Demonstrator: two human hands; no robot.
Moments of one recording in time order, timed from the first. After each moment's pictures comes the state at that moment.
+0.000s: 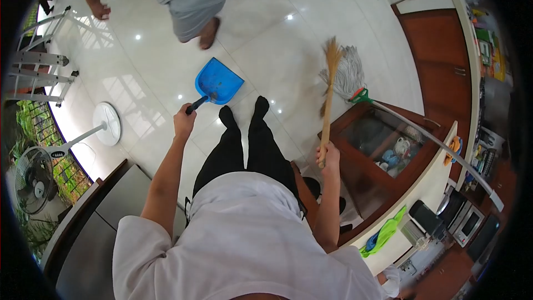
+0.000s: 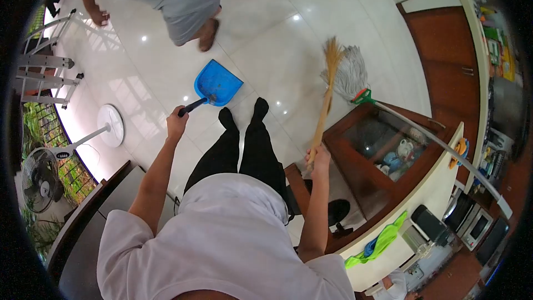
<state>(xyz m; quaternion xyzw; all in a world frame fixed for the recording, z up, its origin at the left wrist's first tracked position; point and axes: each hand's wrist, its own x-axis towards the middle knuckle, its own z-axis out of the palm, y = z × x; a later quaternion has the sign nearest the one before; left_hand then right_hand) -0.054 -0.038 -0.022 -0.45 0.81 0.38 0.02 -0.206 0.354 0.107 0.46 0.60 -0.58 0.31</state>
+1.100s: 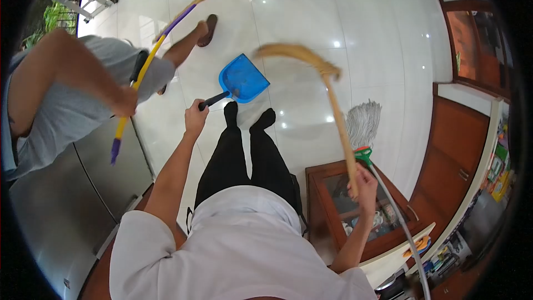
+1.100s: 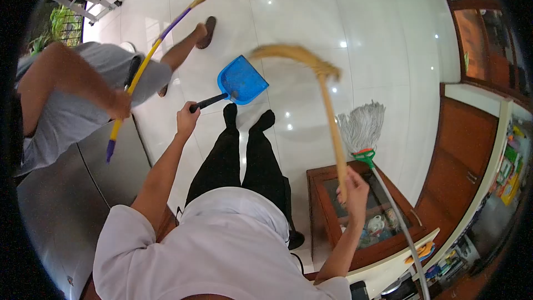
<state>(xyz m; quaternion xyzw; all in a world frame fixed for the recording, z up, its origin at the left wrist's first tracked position) -0.066 0.010 -0.028 -0.61 0.73 0.31 -0.02 -0.385 0.348 0.180 0.09 0.79 -0.38 0.47</state>
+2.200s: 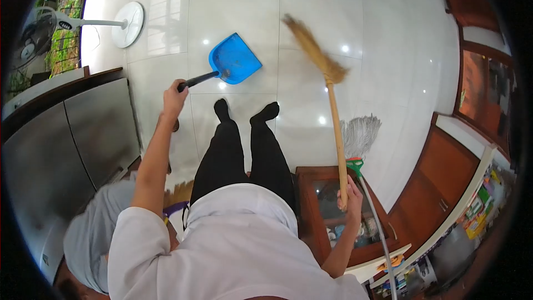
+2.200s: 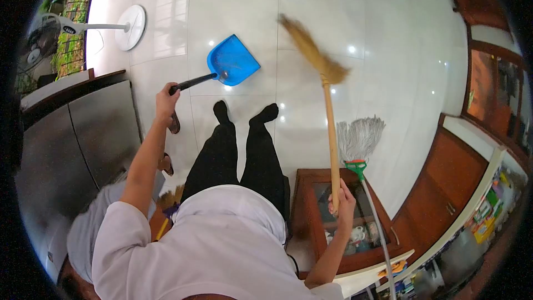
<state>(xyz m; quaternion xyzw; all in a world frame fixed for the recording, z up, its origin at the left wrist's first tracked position) 0.010 -0.037 -0.025 -0.67 0.67 0.32 -0.05 -0.369 0.368 0.127 0.13 0.76 -0.37 0.52</state>
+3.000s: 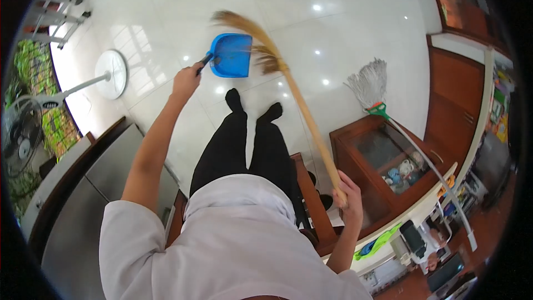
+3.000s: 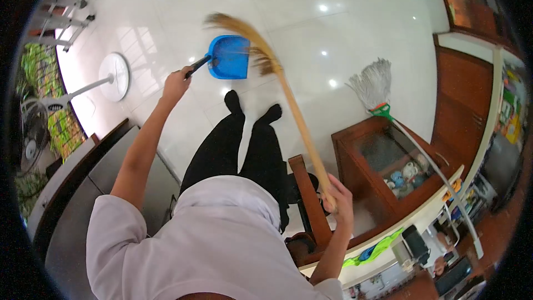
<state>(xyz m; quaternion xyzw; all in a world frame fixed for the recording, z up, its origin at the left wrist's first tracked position) 0.002 -0.172 -0.053 -0.33 0.90 0.25 0.09 -0.132 0.303 0.187 0.31 0.65 -0.47 0.50</state>
